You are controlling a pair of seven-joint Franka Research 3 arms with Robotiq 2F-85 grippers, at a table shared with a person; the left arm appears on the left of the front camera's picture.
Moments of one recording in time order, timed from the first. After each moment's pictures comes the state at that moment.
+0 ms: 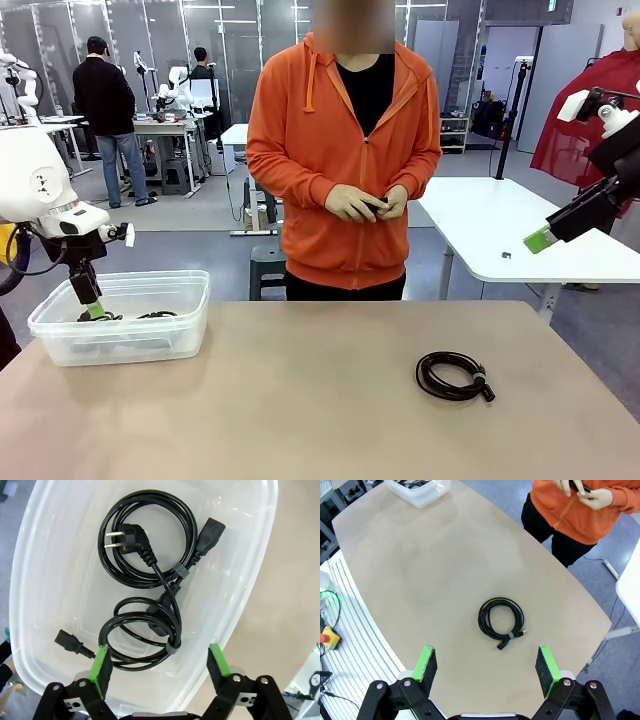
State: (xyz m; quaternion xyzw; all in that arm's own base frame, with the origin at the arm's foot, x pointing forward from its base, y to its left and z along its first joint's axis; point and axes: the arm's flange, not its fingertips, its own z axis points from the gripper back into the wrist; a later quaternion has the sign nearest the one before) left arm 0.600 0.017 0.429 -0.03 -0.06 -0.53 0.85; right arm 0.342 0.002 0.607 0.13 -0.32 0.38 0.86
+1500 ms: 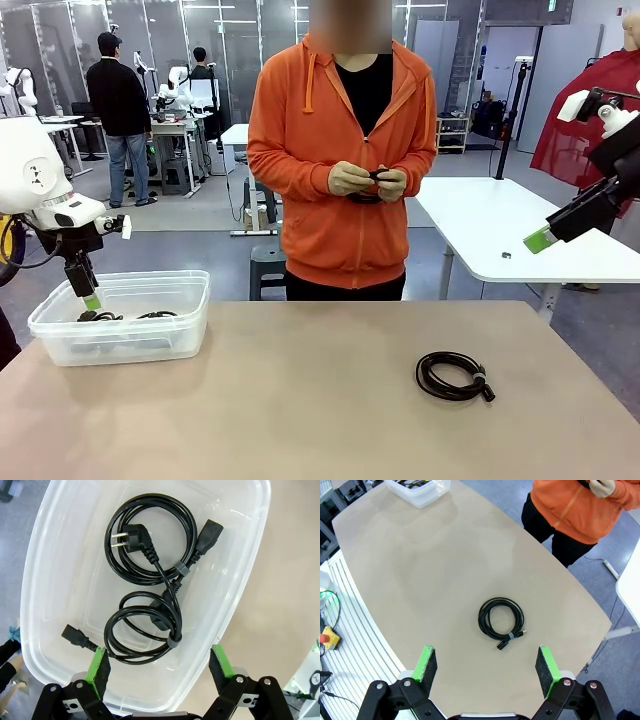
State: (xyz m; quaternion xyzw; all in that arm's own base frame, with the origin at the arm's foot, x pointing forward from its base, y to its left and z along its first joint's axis) left arm 0.597 0.019 0.443 -0.02 -0.06 -0.53 0.85; right arm 0.342 0.002 0.607 0.13 -0.32 0.38 0.86
